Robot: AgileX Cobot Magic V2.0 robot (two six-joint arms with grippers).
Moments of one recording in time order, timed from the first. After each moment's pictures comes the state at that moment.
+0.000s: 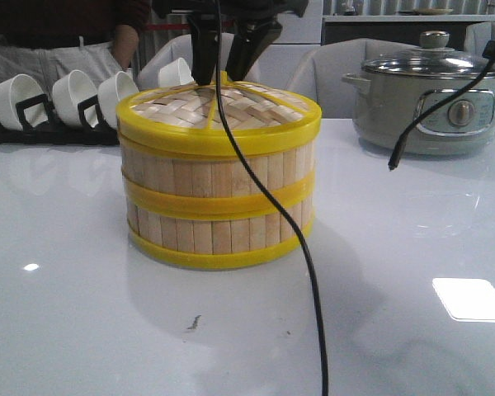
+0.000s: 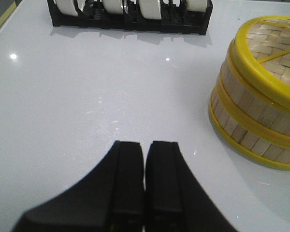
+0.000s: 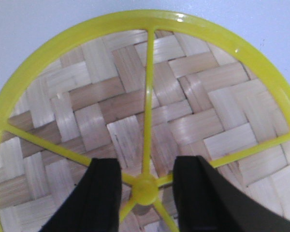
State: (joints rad) left arm -0.13 0.60 -0.53 0.00 0.46 -0.10; right arm 0.56 2.20 -2.33 0.03 1.17 0.02
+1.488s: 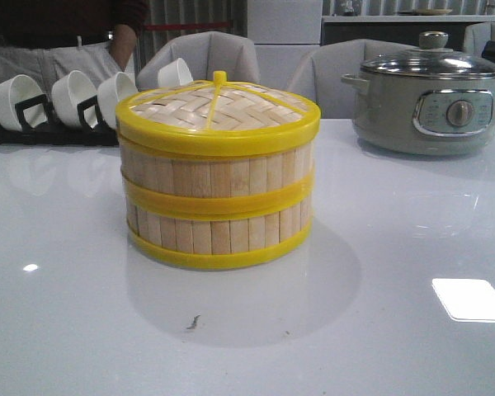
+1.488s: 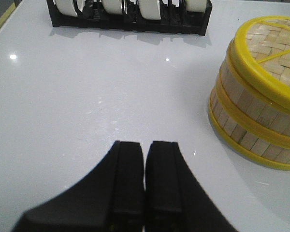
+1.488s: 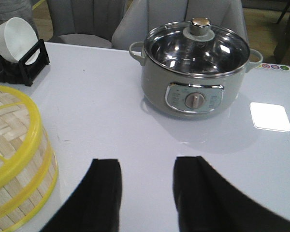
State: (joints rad) left arm -0.13 0.60 -0.53 0.00 0.46 -0.10; right arm 0.05 0.89 -0.86 0.00 0.36 0.02
